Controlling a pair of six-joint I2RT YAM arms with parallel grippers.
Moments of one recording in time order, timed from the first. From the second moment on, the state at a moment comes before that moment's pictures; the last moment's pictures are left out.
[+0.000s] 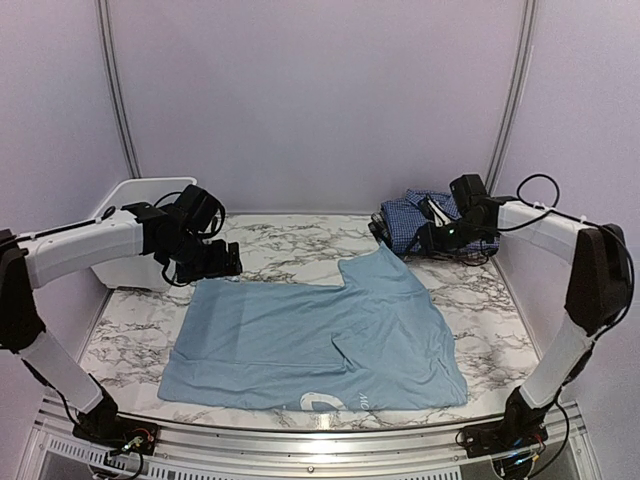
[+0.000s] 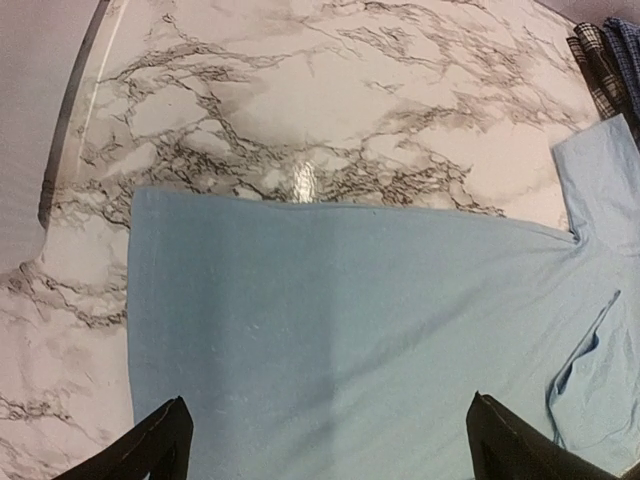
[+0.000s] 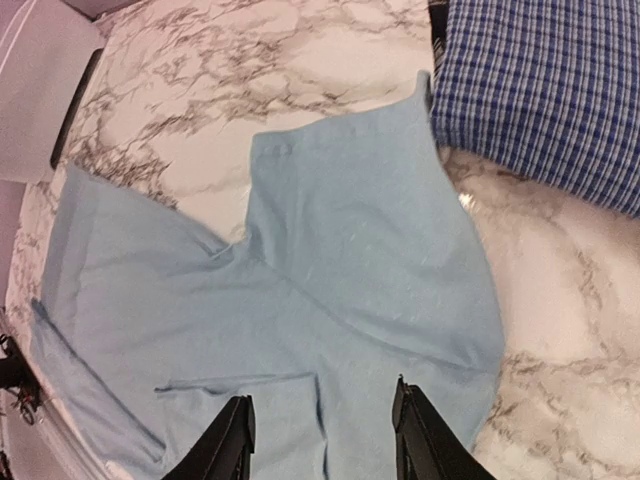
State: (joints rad) left arm -0.60 1.53 1.20 -0.69 -0.11 -0.62; right arm 0.23 1.65 1.29 -0.60 -0.45 0.15
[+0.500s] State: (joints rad) left arm -0.46 1.86 1.48 -0.71 -0.04 -0.39; right arm 0.23 2.07 1.63 -0.60 -0.31 0.07
